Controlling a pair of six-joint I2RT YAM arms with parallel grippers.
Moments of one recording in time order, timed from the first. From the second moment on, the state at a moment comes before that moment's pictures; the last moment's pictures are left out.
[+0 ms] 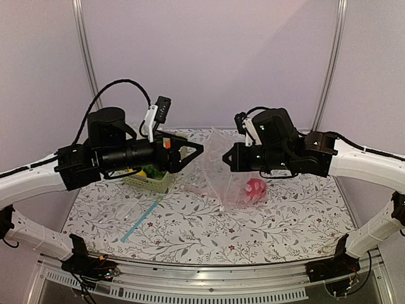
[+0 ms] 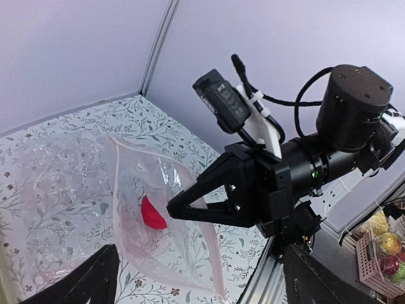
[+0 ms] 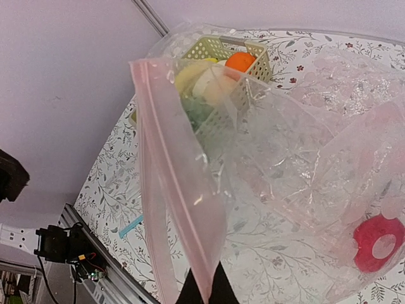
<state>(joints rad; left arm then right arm) -1.01 1.20 1.06 -0.05 0.07 -0.41 1.02 1.43 1.28 -0.40 0.15 0.67</state>
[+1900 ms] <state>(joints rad) -0.21 1.70 0.97 -0.04 0.03 -0.63 1.02 1.42 1.27 -0.43 0.19 0.66</state>
